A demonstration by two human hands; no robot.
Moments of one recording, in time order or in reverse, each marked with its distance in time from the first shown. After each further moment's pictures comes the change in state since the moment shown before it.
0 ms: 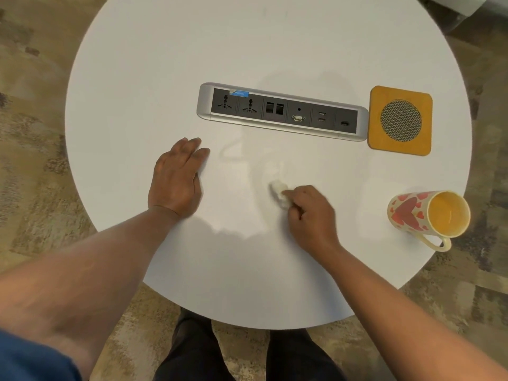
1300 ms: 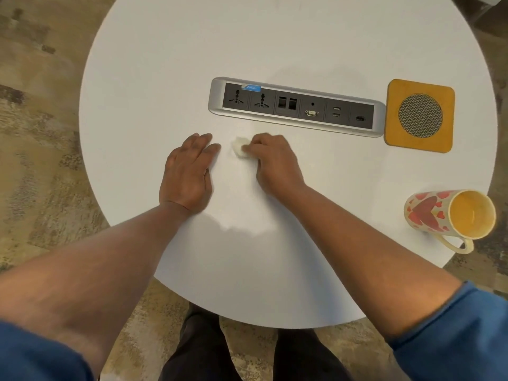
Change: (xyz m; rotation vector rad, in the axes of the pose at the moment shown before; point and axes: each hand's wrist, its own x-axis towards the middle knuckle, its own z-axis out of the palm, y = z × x) left_hand -0.002 -0.003 0.004 0.014 0.035 0.015; right_hand 0.094 -0.055 0.054 -0.069 -0.129 -0.252
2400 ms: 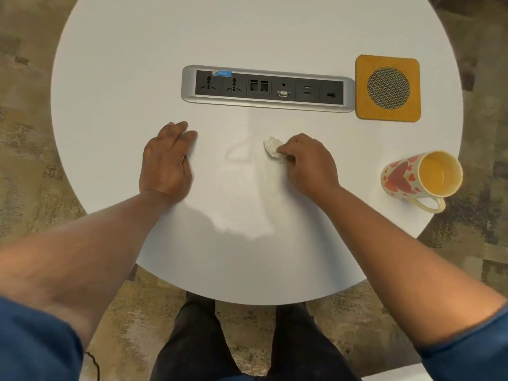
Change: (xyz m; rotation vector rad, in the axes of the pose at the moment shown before) left_hand 0.001 0.005 -0.004 0.003 0.010 0.010; right_hand -0.076 0.053 -0.055 -0.038 -0.004 0.251
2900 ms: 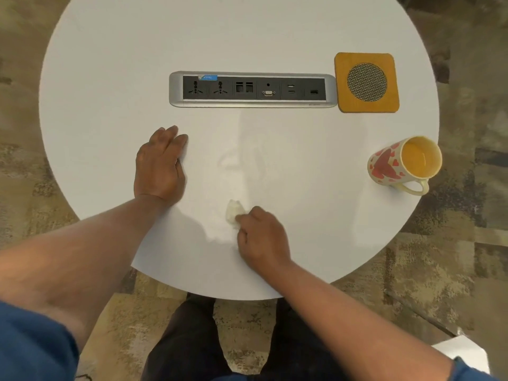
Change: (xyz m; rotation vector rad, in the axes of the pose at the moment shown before) left_hand -0.002 0.000 -0.002 -0.006 -0.010 0.012; right_hand -0.125 -0.082 0.064 0.078 -0.078 0.052
